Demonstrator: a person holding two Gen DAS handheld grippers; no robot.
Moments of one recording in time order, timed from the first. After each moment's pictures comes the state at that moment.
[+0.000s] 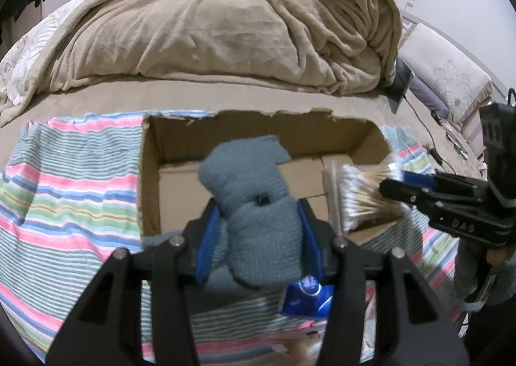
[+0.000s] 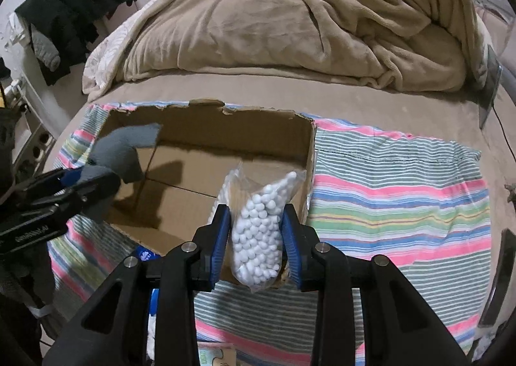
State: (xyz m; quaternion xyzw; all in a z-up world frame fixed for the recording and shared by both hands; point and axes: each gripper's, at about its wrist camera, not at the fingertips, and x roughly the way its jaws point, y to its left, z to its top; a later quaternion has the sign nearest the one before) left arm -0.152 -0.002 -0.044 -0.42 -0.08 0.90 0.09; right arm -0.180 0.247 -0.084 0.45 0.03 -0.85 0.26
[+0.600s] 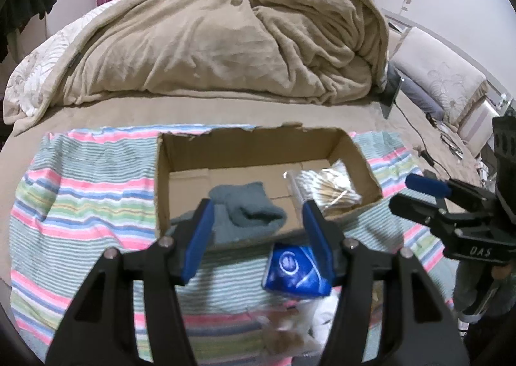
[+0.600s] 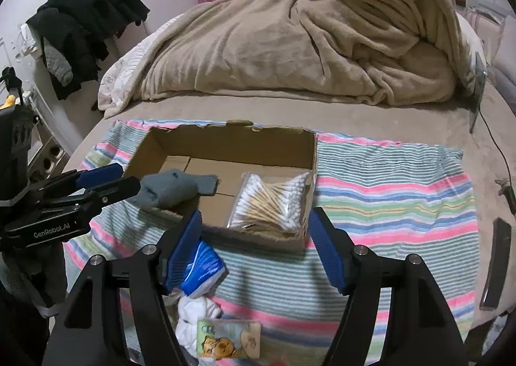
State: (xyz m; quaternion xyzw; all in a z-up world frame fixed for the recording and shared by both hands) left arm -0.110 0.004 -0.005 -0.40 -0.07 0.91 0.08; right arm -0.128 0.257 -0.045 0.41 0.01 -0.87 0.27
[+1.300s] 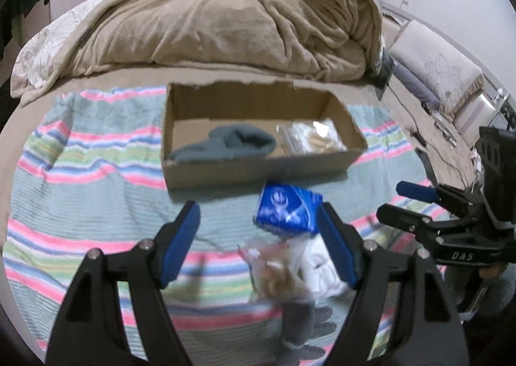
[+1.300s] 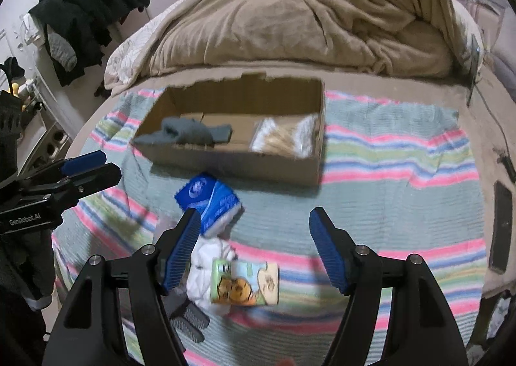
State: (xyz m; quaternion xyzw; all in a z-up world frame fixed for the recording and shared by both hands) left arm -0.049 0.008 -0.024 -0.43 -0.08 0.90 0.08; right arm -0.075 0.264 -0.075 0.45 0.02 -0.85 0.27
